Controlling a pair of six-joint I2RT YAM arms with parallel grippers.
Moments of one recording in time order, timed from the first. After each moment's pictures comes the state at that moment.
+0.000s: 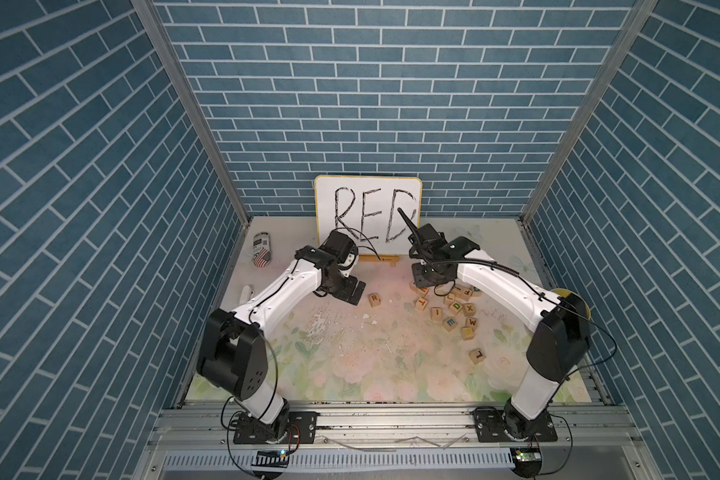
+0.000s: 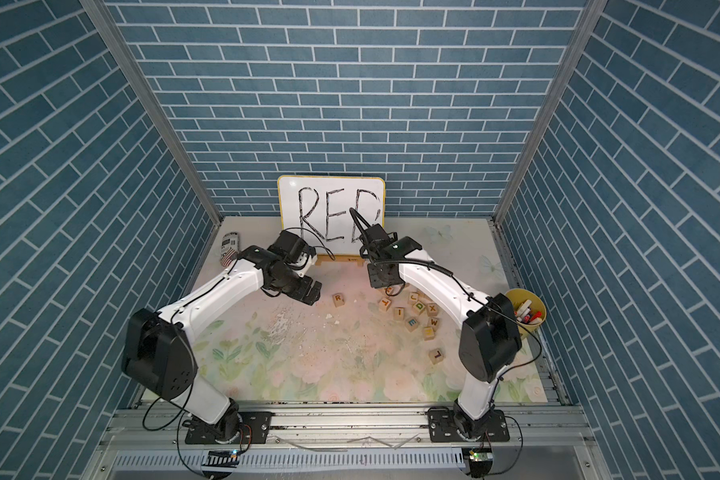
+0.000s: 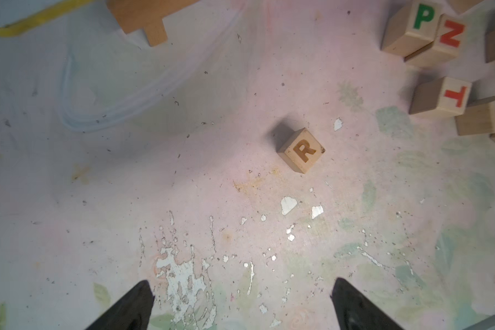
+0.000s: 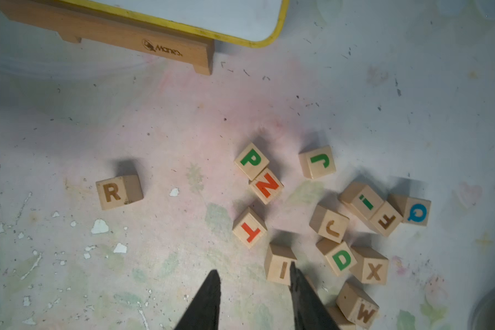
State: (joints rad) left arm -0.49 1.69 1.37 -0.94 0.03 -0.08; right arm 0.70 1.70 1.51 -0.99 0.22 0.41
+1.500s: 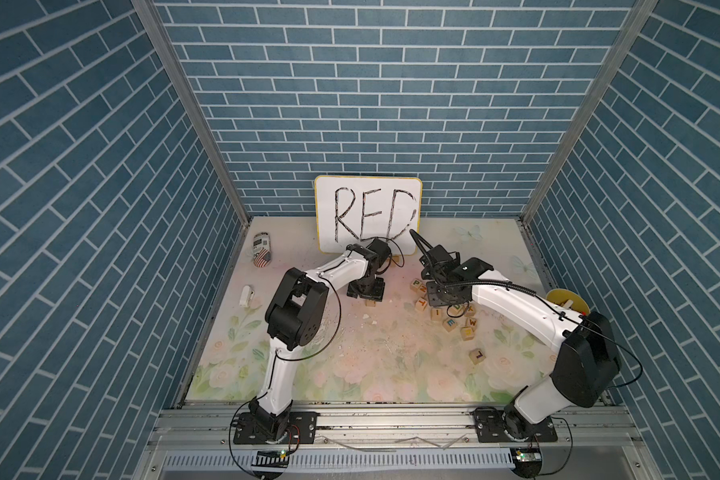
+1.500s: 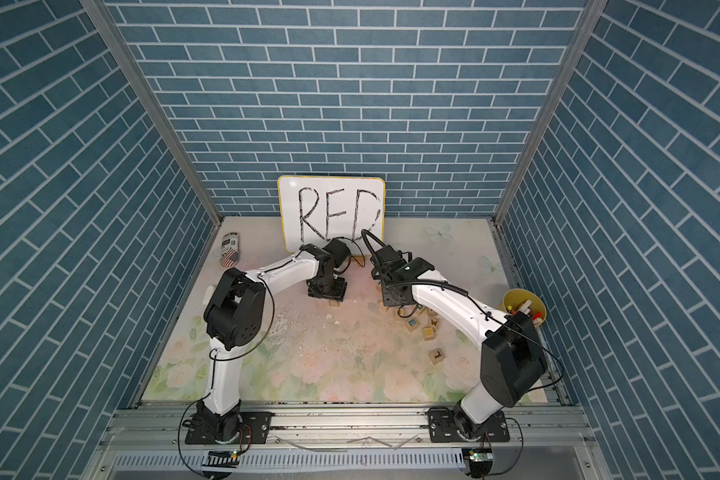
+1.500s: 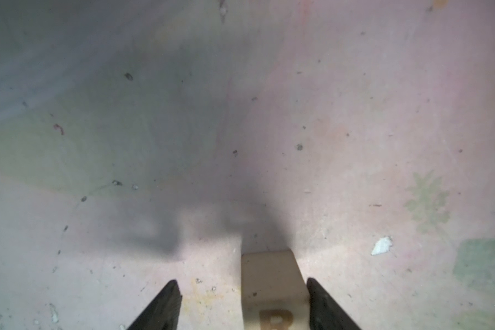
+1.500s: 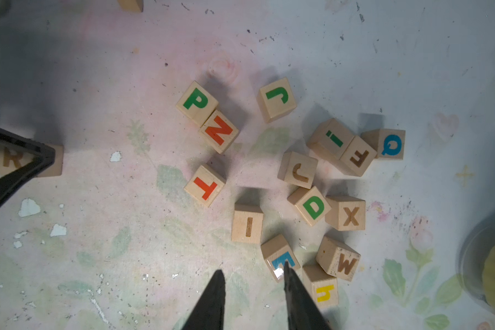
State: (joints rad) left arm -0.59 2.12 1.64 -0.94 -0.05 -0.39; right arm 0.71 1.58 1.28 -0.95 0.27 0.50
